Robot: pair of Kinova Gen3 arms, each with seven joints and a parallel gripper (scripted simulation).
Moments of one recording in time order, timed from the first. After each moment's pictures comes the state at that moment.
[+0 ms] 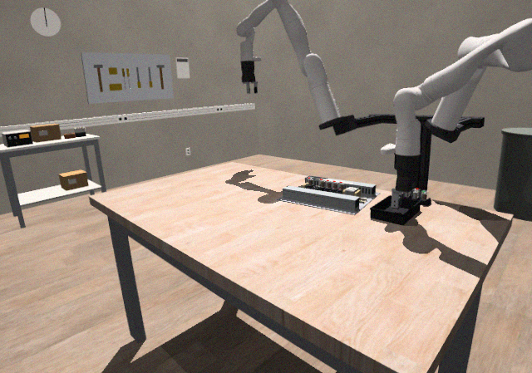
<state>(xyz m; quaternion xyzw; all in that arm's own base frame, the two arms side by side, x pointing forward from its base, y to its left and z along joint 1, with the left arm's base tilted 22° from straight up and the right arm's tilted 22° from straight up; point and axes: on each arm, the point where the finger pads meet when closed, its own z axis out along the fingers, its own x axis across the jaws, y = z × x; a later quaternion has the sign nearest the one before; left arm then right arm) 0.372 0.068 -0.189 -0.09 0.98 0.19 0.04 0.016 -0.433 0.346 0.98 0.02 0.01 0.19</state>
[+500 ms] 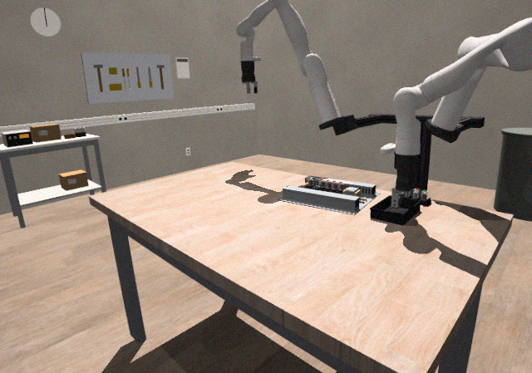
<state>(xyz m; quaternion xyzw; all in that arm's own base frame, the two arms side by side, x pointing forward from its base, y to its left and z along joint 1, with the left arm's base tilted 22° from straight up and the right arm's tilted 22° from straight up) 0.372 0.067 -0.187 -0.09 0.98 0.19 0.04 0.016 -0.433 0.346 0.98 0.02 0.01 0.19</state>
